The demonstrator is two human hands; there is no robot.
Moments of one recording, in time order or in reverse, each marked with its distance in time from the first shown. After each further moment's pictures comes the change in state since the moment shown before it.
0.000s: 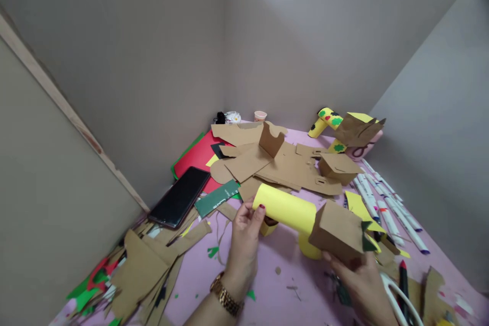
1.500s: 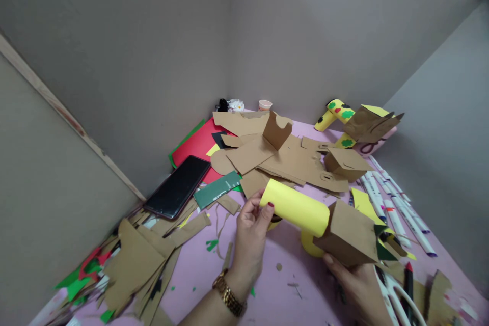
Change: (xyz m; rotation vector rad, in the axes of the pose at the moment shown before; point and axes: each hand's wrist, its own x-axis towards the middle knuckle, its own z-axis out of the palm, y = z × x) left_hand -0.003 -0.005 0.003 0.008 -0.022 -0.001; right_hand 0.004 0.019 -0.005 -0.129 -0.081 -0.045
